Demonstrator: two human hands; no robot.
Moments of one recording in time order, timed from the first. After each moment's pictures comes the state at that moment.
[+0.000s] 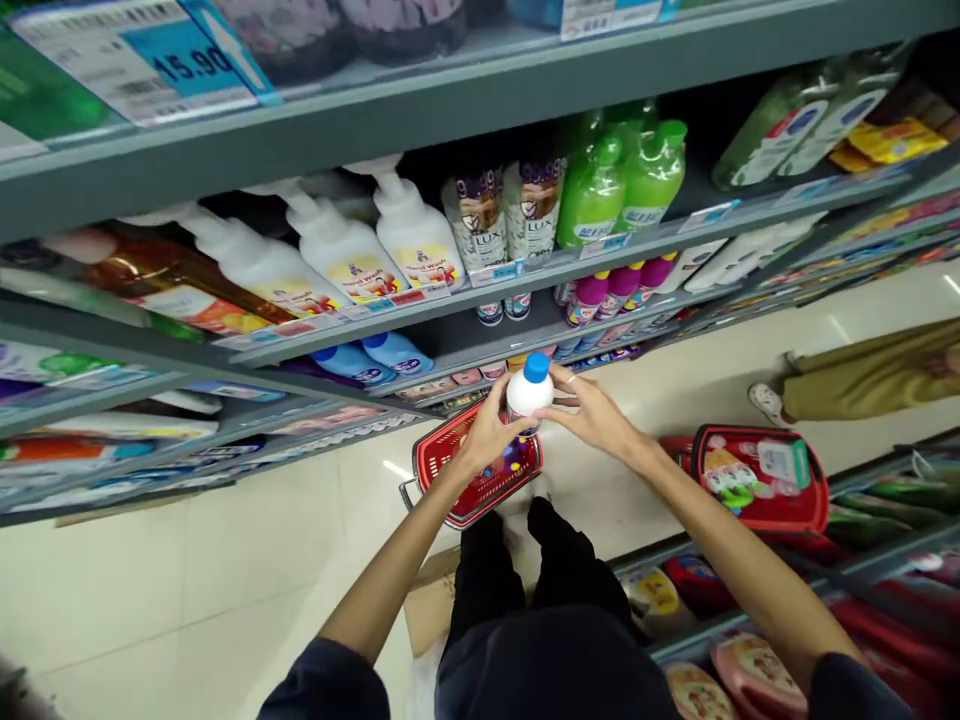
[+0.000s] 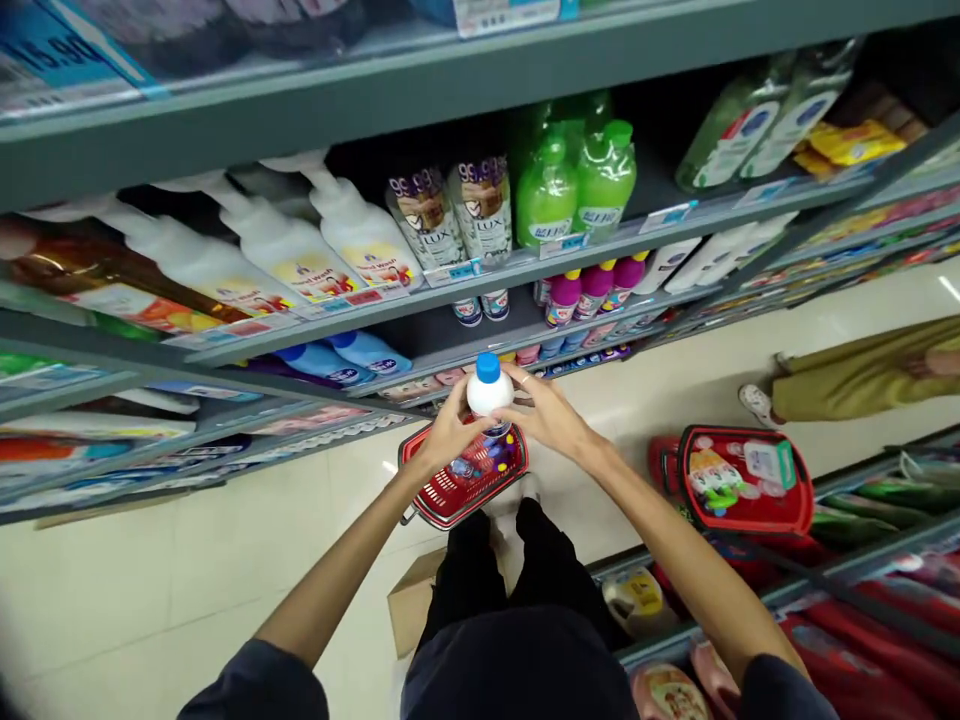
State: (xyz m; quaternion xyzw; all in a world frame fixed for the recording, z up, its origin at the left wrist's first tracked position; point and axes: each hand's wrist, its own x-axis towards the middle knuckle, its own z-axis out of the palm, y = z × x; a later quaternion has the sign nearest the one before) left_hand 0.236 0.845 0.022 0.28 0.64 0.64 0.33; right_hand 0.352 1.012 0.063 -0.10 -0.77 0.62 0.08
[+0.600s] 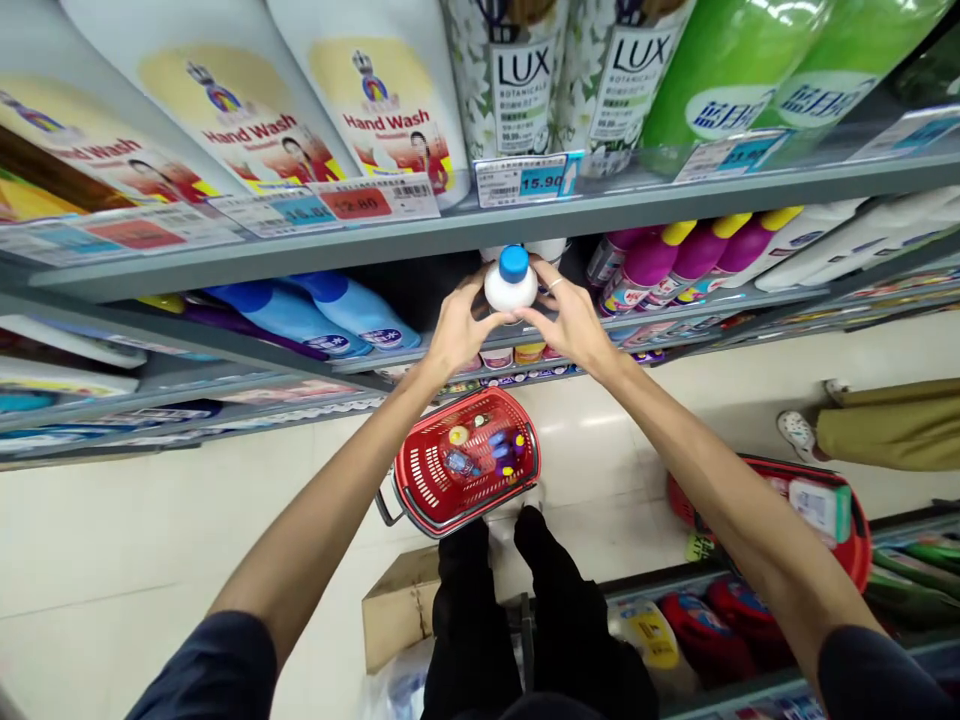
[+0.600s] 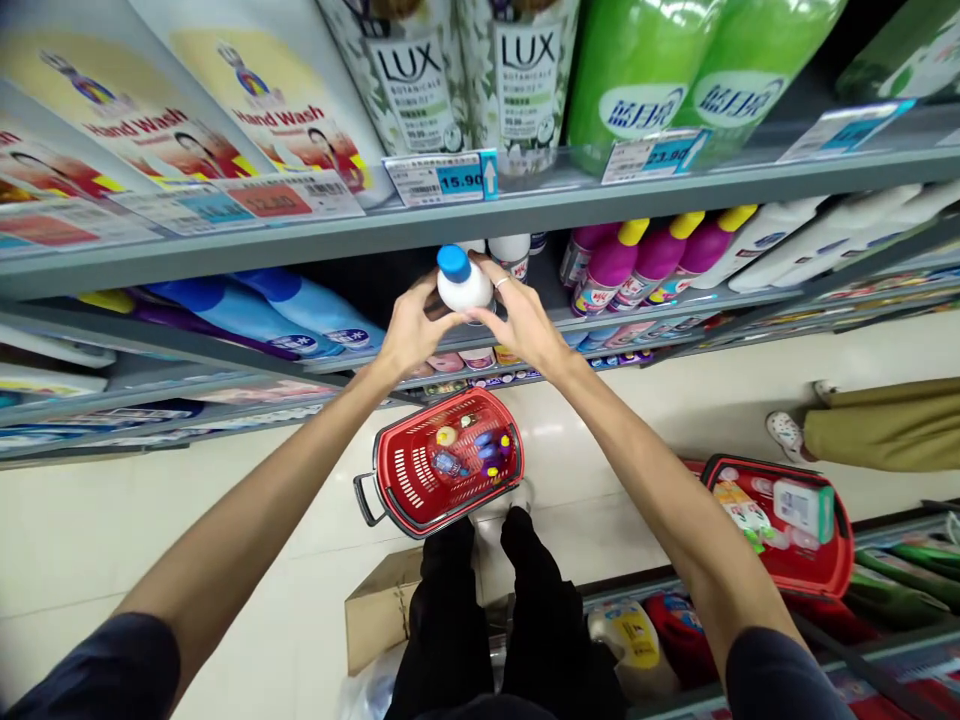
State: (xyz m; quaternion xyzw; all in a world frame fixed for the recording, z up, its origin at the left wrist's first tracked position) left_hand 0.087 0.900 -0.059 0.39 0.74 0.54 0.11; right_hand 0.198 1.074 -0.046 0.04 -0.84 0.51 0.19
